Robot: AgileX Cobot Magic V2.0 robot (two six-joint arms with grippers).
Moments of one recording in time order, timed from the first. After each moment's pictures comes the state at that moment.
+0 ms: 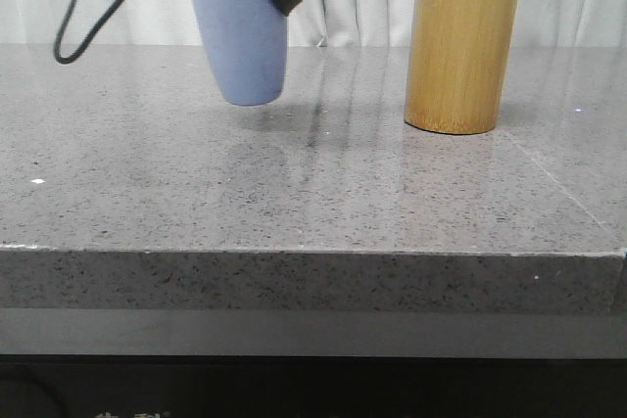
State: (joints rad) left arm -0.61 1.98 -2.09 -0.06 1.26 0.03; right arm 0.11 0.39 -0.60 0.07 0.45 -0.02
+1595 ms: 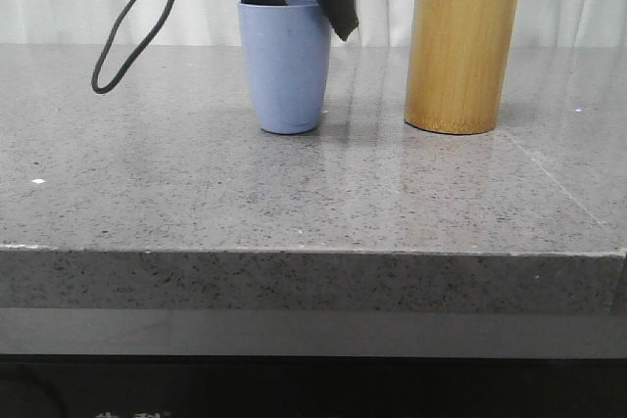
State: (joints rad) left arm -0.61 2.06 -2.14 -0.12 1.26 0.03; right arm 0.11 0.39 -0.60 0.07 0.45 -0.02
